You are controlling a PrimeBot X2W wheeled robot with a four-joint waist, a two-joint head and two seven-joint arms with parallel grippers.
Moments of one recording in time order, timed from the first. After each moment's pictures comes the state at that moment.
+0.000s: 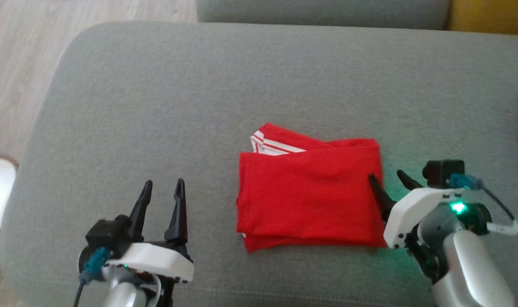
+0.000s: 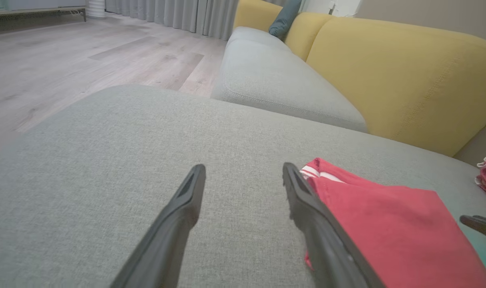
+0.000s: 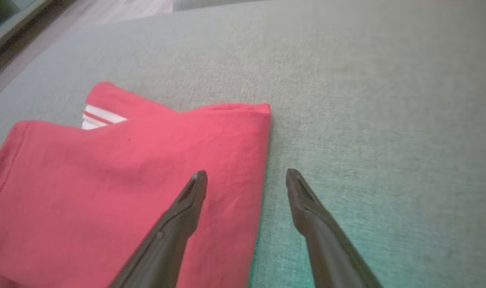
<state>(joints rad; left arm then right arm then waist) -0.01 0.07 -0.28 0.16 -0.33 0.05 -0.25 -0.19 -0.05 0.06 0.31 0.19 0.12 0.34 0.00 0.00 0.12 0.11</state>
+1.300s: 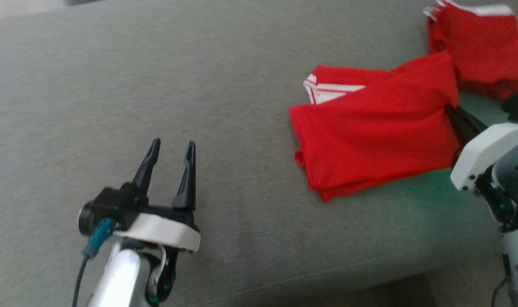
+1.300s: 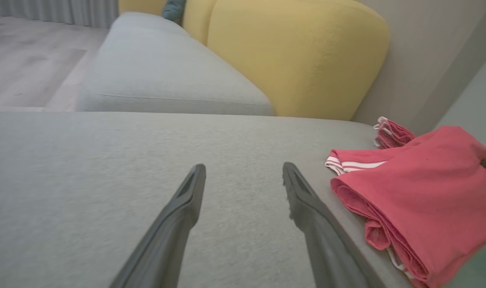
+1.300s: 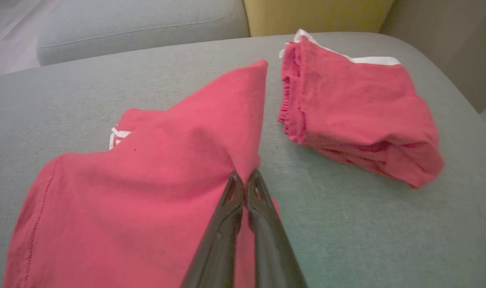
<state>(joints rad) -0.12 0.06 -0.28 0.12 -0.24 0.00 -0.25 -0.33 -0.29 0.03 0.15 0.36 0.12 0.51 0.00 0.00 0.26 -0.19</state>
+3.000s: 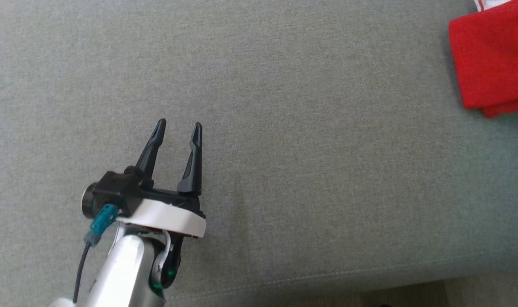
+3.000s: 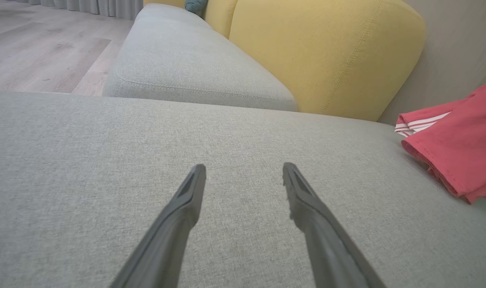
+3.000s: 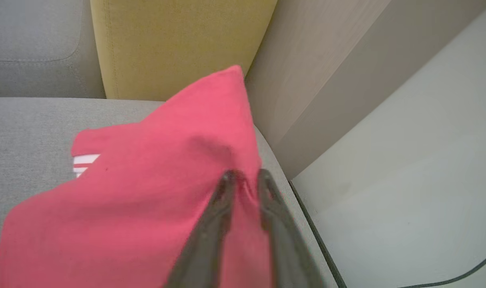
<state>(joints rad) -0.19 0.06 -0.31 0.10 -0.25 0.01 -0.25 -0.77 -0.43 -0.30 0.44 -0.12 0.12 0.52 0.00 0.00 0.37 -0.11</state>
